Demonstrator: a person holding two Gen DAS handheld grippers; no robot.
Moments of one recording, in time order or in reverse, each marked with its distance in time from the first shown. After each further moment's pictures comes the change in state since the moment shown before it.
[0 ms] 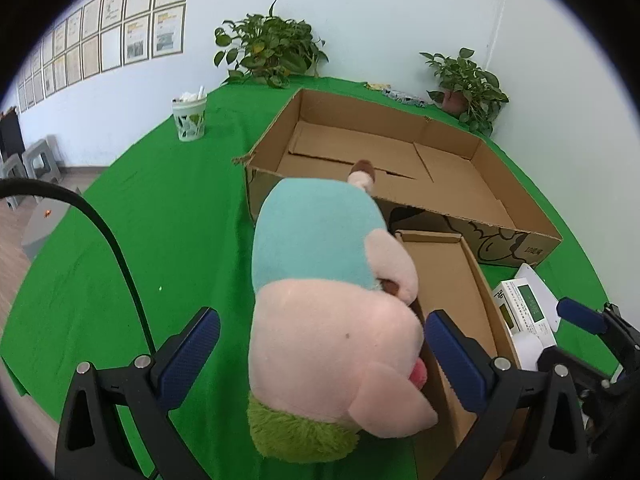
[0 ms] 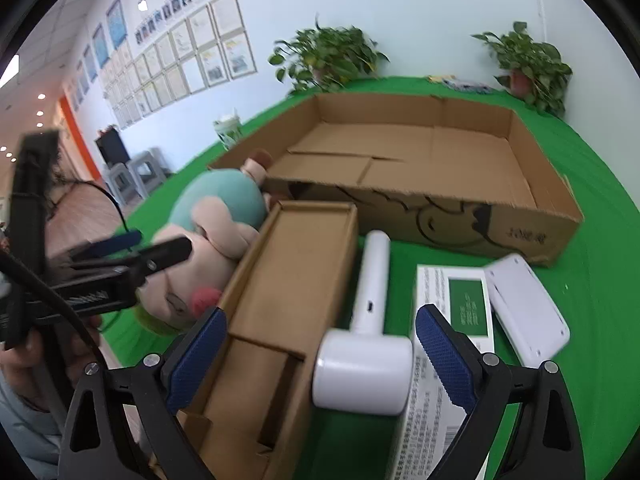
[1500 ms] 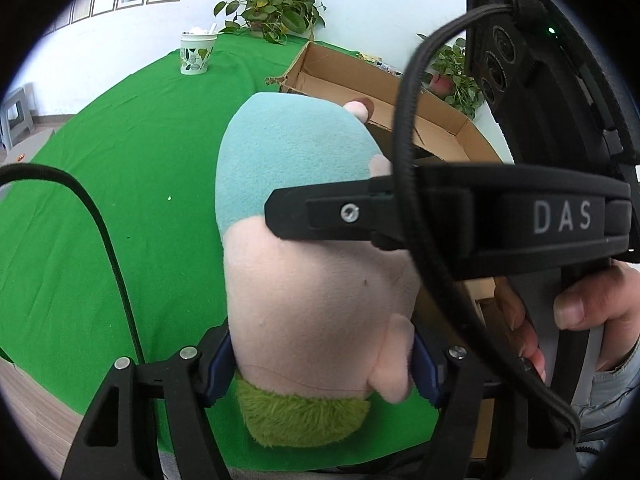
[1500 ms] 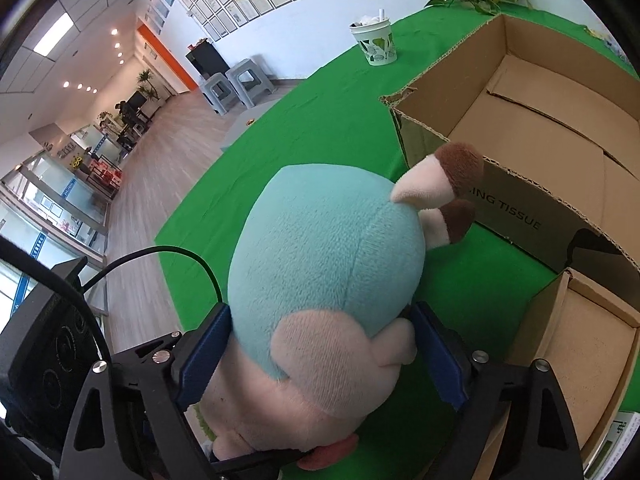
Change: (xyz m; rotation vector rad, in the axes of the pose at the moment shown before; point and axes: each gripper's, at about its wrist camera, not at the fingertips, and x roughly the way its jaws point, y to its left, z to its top) left arm -0.016 0.049 -0.044 -0.058 0.093 -0.117; right arm 0.162 0.138 0.051 -0.089 0.417 0.407
